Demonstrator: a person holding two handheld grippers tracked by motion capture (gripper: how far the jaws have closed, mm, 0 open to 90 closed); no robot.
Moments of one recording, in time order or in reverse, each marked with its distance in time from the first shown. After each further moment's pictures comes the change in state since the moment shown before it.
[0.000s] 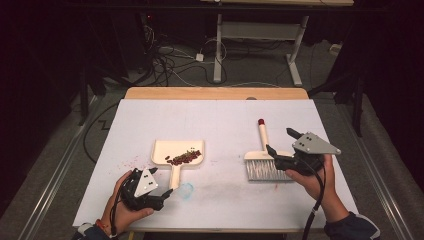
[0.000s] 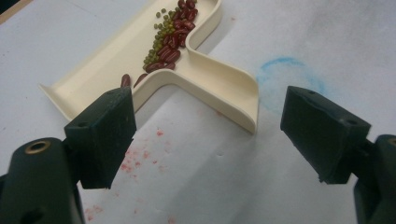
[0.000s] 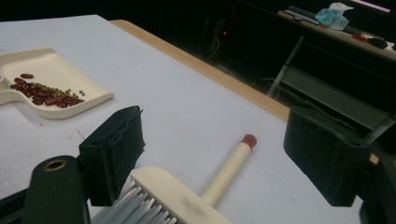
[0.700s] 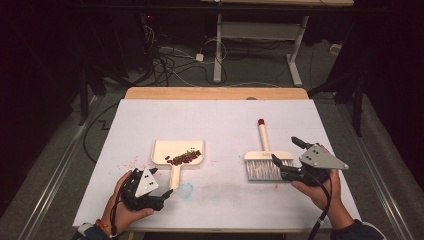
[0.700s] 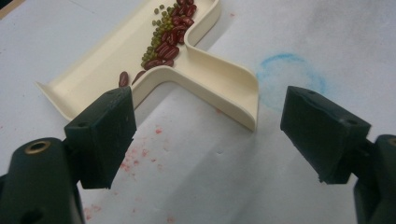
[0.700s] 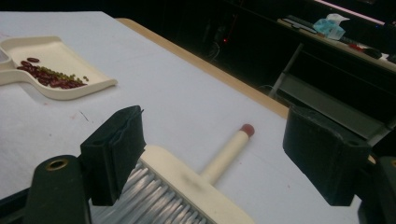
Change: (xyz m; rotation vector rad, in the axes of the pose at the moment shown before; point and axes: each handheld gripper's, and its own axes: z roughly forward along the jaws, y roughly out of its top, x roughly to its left) left arm 0.001 0.000 0.001 0.006 0.004 0.014; right arm 0.002 -0.027 -0.016 -0.039 0.001 -0.036
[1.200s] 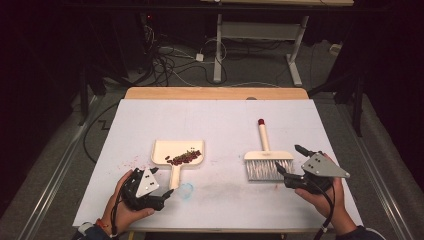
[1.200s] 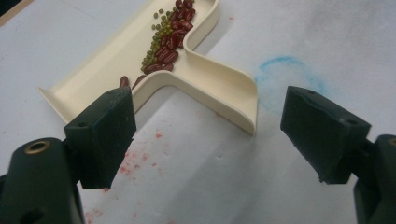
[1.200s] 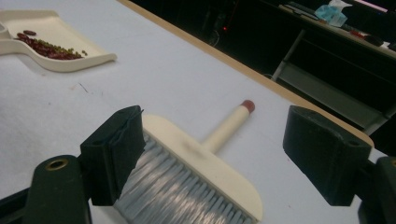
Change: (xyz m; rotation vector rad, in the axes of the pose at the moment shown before) left arm -0.001 0.002 0.000 -0.004 0.003 0.010; right arm 0.002 -0.022 -0.008 0.042 -0.006 -0.011
